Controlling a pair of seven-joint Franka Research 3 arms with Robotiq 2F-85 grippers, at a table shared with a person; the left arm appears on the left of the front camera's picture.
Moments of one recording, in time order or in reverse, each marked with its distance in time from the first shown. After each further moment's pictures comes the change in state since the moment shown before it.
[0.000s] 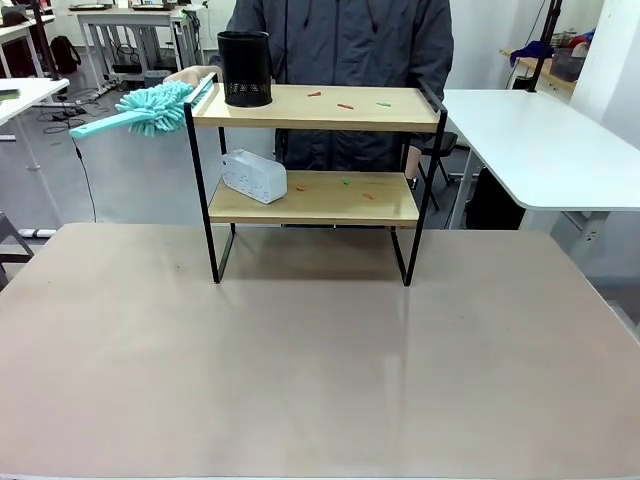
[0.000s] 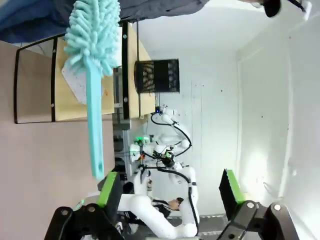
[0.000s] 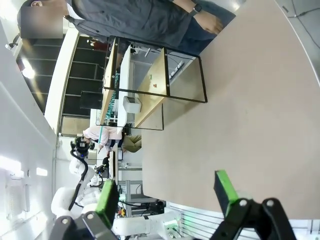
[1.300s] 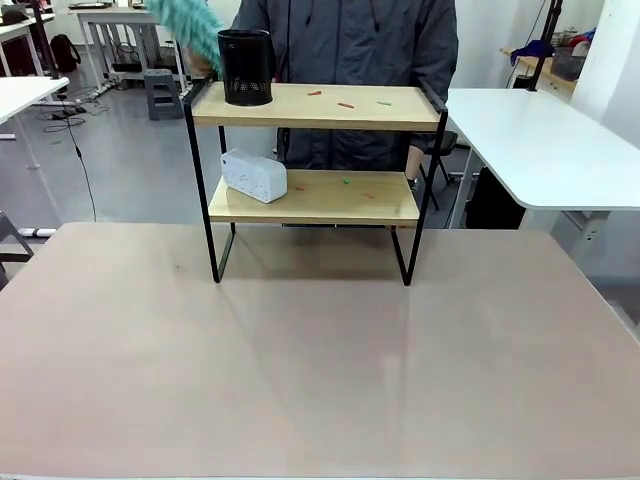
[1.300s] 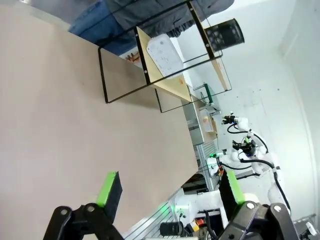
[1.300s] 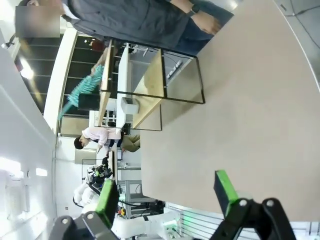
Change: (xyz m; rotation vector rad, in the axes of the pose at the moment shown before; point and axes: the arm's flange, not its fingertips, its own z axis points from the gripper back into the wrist) left arm -0.183 0.110 0.119 0.244 -0.180 -0.363; right arm 0.006 -0.002 -0.003 -0.005 0.004 -0.004
